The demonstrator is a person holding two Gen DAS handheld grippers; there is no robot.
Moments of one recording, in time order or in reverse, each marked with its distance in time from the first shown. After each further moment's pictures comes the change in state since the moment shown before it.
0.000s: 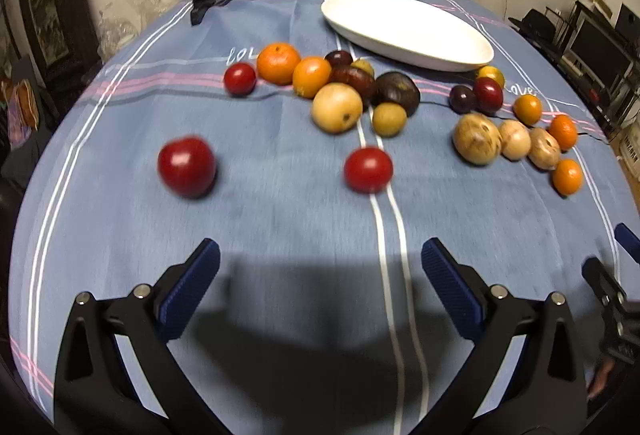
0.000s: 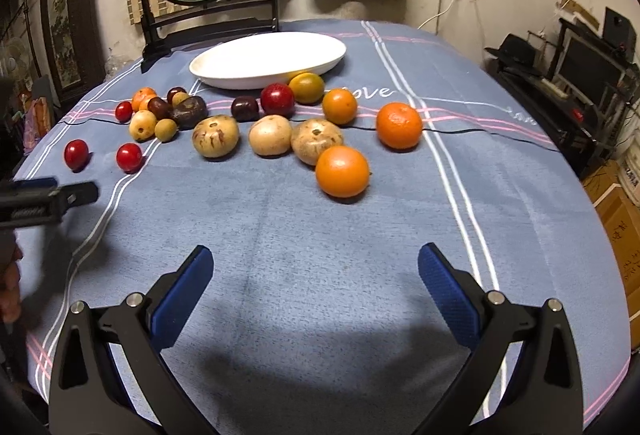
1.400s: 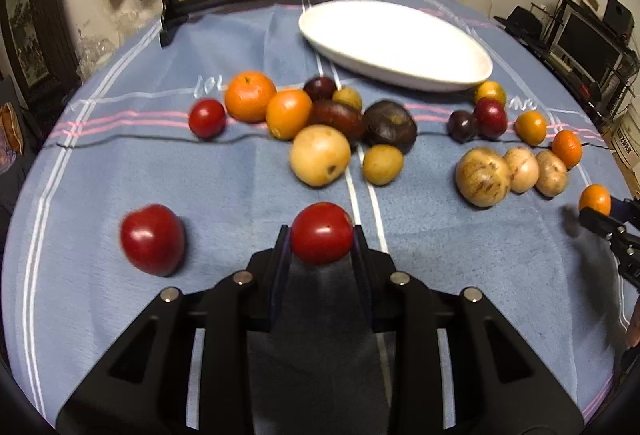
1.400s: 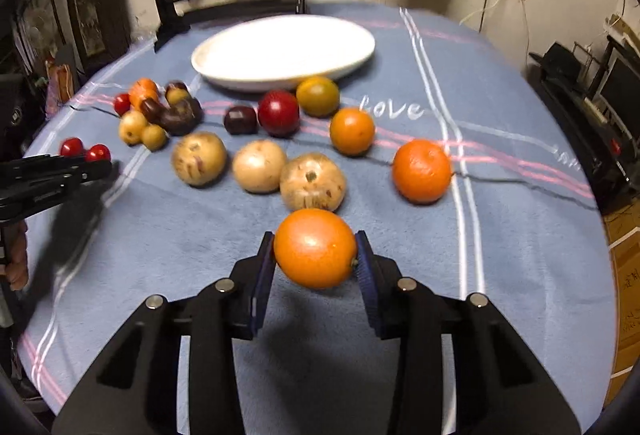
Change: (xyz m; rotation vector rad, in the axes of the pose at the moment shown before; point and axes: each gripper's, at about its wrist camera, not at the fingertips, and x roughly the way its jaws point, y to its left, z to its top) left arm 0.021 -0.001 0.032 0.051 -0.043 -0.064; right arm 0.037 -0.019 0.054 -0.116 0.072 0.095
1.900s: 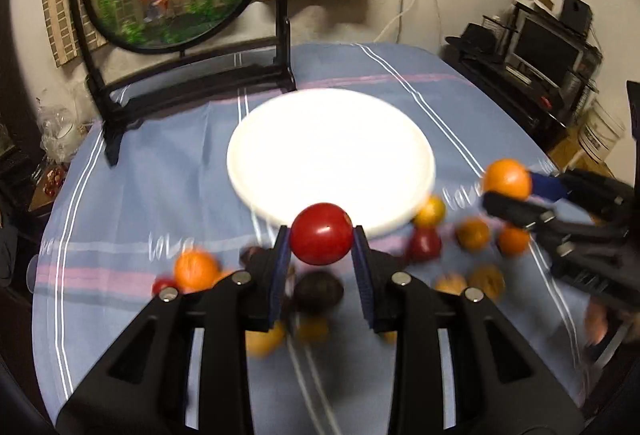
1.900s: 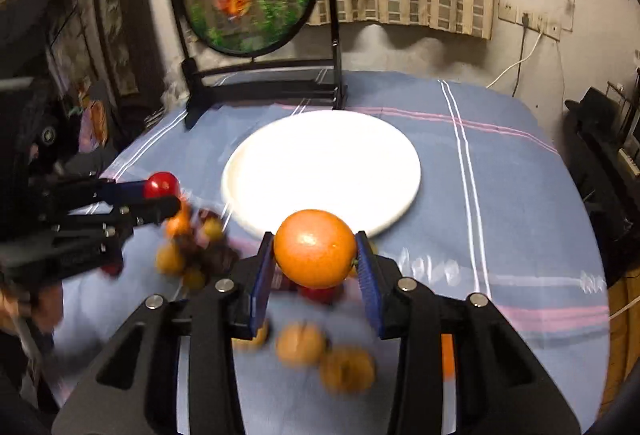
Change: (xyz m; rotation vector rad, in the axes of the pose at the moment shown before) left arm -0.003 -0.051 0.138 0.134 -0.083 -0.092; right arm 0.017 0.000 0.136 -0.011 -0.119 0.129
